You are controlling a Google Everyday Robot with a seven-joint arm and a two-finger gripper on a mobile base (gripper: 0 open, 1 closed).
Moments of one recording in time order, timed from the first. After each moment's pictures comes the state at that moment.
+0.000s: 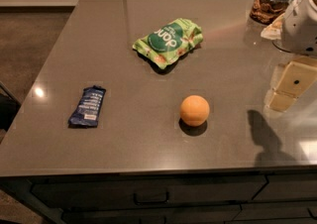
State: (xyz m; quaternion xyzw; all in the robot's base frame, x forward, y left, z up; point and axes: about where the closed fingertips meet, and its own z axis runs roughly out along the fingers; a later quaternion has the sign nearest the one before) arm 0.438 -0.216 0.976 -0.60 0.78 -0.03 0.16
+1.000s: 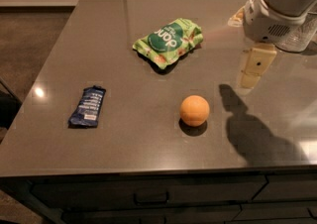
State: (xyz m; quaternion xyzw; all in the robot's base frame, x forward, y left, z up) arm 0.517 -0.190 0.957 -0.66 0.72 -0.05 0.18
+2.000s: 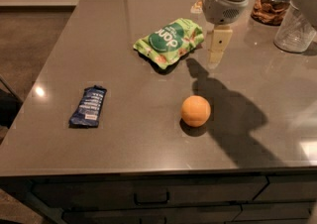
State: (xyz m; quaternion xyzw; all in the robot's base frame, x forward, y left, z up) arm 0.631 -0.143 0.939 -0.74 0.65 -0.07 0.18
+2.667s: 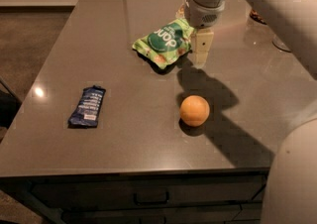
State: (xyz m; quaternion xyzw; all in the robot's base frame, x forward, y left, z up) arm 0.669 -0.113 0.910 -0.77 0.62 -0.08 0.16
